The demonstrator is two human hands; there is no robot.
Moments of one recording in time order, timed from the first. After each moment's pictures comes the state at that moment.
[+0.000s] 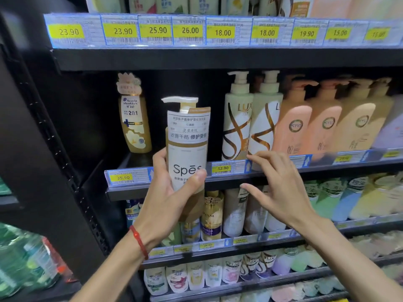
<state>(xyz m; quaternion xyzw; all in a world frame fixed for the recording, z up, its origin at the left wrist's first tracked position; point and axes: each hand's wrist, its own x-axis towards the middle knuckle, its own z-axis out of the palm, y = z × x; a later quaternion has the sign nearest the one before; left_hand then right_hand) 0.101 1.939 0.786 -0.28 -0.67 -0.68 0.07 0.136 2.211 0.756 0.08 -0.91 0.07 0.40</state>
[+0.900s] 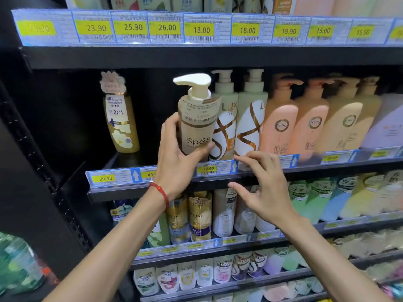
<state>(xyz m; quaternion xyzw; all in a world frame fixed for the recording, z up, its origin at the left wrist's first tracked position) 0.057 2.004 0.815 -0.30 -0.71 -0.60 0.21 0.120 2.226 0.736 0.10 -0.87 0.16 0.45</state>
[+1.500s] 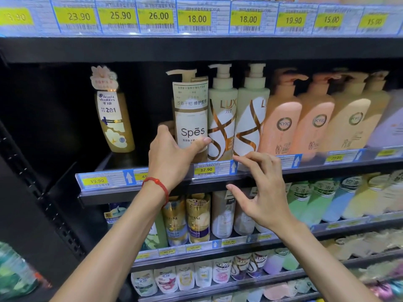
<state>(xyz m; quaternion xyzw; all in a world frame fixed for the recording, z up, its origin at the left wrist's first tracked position) 0.044 2.012 0.824 -0.13 -0.81 -0.55 0.15 0.115 2.223 0.728 0.09 -0.86 0.17 0.47</state>
